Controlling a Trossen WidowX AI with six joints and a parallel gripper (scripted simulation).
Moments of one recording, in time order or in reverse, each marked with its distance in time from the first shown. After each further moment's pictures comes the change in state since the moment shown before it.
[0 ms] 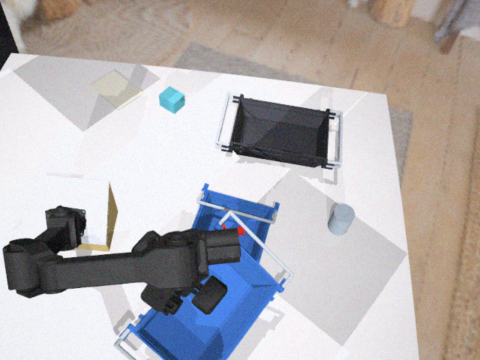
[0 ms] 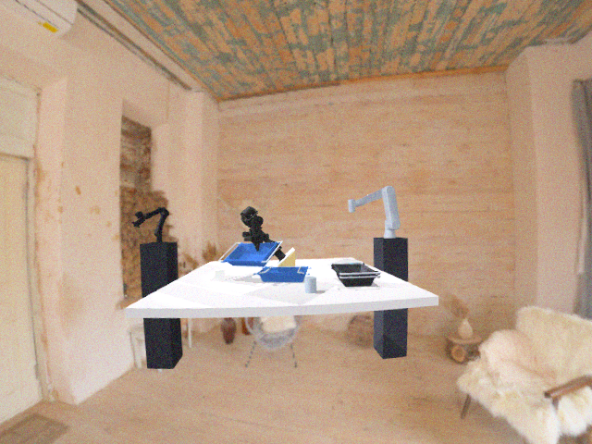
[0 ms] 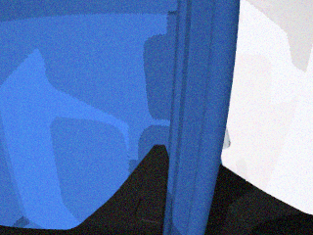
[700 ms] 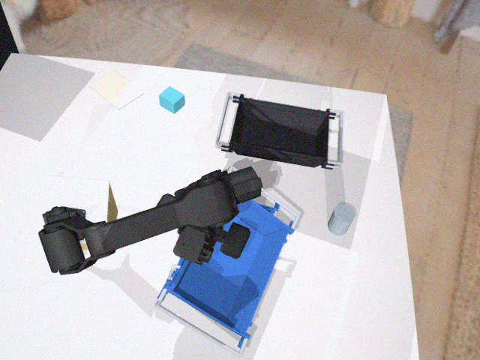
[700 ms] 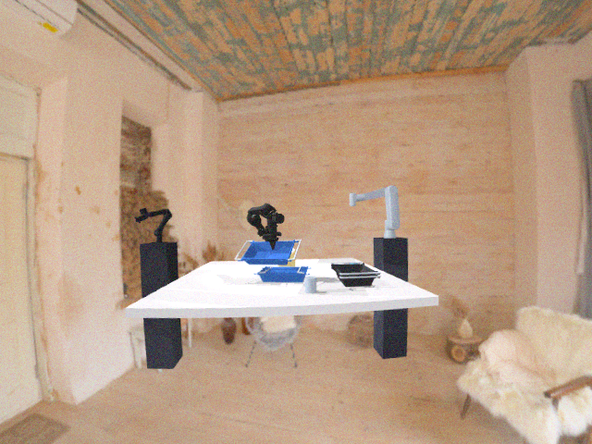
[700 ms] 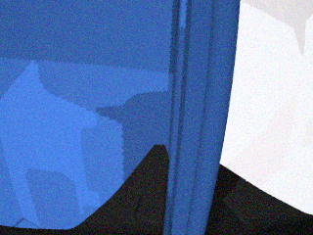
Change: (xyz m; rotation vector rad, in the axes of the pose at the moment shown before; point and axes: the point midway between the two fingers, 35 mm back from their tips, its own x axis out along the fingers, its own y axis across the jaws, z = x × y) arm -0.006 -0.025 -0.095 -0.223 -0.027 0.005
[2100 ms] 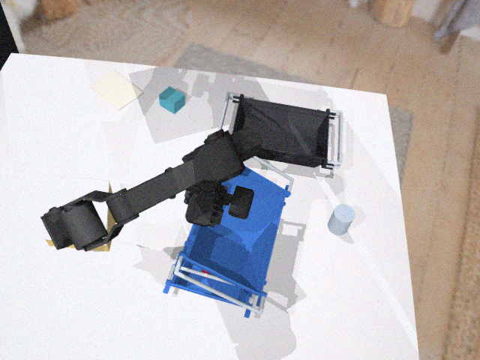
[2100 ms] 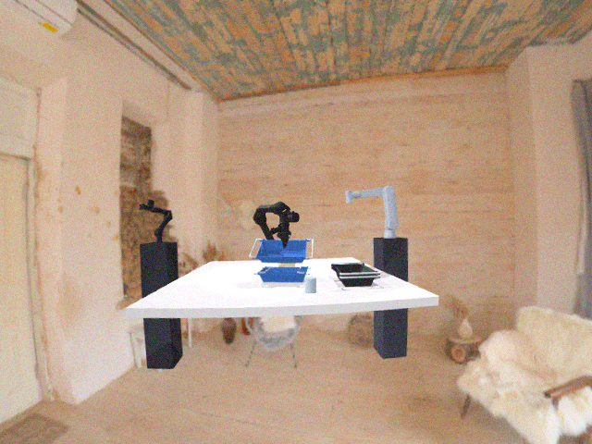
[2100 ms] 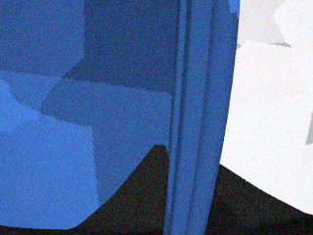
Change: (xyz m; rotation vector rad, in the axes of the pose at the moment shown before) arm -0.005 -0.021 -0.067 -0.146 -0.032 0.016
